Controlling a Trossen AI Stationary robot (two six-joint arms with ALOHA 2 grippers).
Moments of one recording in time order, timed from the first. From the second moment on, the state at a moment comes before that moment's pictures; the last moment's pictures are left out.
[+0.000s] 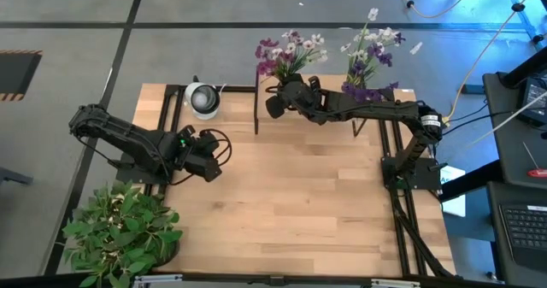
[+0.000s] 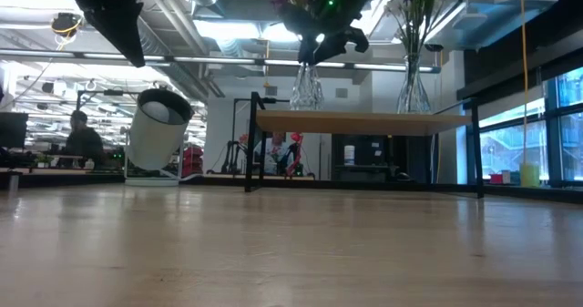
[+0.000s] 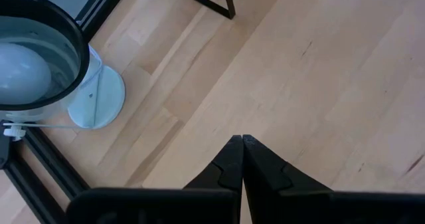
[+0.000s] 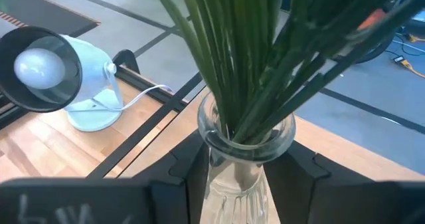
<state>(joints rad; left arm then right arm) -0.30 1.19 1.05 -1.22 -0.57 -0.87 -0.22 1.75 1.53 -0.39 0.69 0.41</state>
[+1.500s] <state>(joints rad) -0.30 1.19 1.05 -1.22 -0.57 -0.87 -0.20 1.75 1.53 -0.36 0.68 0.37</state>
